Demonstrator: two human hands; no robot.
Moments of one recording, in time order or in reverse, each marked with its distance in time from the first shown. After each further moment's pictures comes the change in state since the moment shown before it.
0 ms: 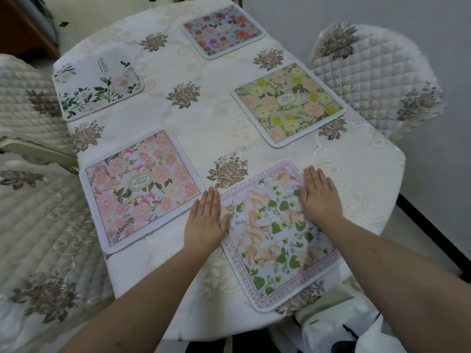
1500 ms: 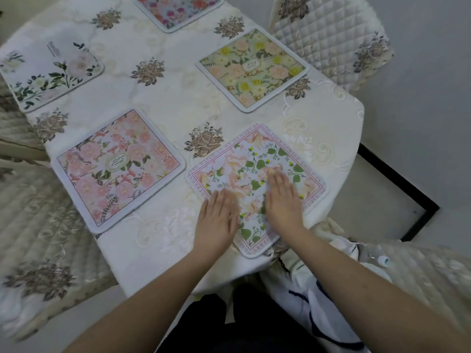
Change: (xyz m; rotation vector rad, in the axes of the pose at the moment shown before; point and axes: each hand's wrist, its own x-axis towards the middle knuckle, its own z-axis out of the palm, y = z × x) left_hand -0.093 0.050 0.015 -0.199 0.092 0.240; right_hand -0.140 -0.070 0.027 0.180 0.060 0.110
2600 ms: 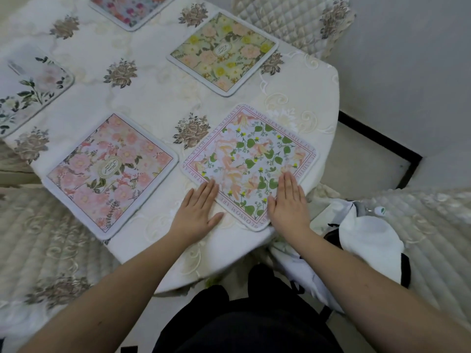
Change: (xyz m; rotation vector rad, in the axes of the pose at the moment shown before) left_hand -0.002 -0.089 -0.009 0.202 -0.238 0.325; right_hand -0.080 -0.006 0.025 -0.090 -0.003 0.261
